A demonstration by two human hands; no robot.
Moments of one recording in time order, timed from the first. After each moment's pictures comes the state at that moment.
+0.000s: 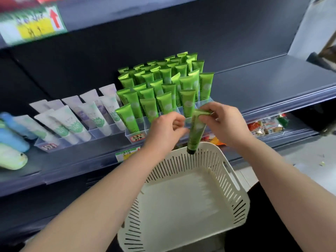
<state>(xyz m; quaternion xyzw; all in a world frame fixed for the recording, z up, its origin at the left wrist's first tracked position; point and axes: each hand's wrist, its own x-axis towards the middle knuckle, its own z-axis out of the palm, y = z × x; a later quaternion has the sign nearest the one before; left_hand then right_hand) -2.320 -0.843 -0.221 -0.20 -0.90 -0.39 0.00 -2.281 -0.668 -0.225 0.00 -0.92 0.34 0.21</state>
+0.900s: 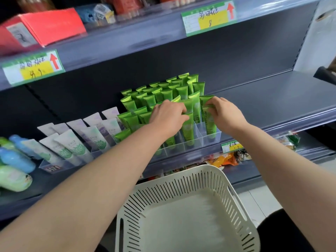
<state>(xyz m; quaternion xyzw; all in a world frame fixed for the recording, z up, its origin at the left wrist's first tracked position) -2.398 -0.796 -0.162 -0.25 -0.96 -0.08 0.07 -2.375 -0.615 -0.213 -0.03 -0.95 0.26 0.17</state>
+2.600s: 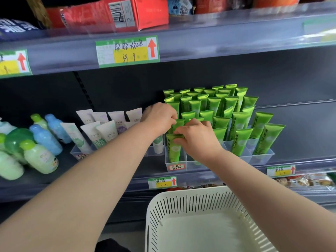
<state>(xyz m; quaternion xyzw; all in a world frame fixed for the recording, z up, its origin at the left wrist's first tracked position) -2.474 -0.956 -0.161 -0.18 -0.98 -0.06 0.07 -2.405 -0.823 -0.202 0.16 -0.96 0.11 0.17</state>
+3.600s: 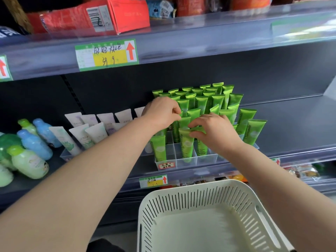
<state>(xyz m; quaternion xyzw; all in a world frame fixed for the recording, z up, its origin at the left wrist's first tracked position) -2.460 -0.920 -0.142 -0.21 -0.96 -0.15 0.07 -2.392 -0.751 -0.186 0.12 -0.97 0.12 0.17</state>
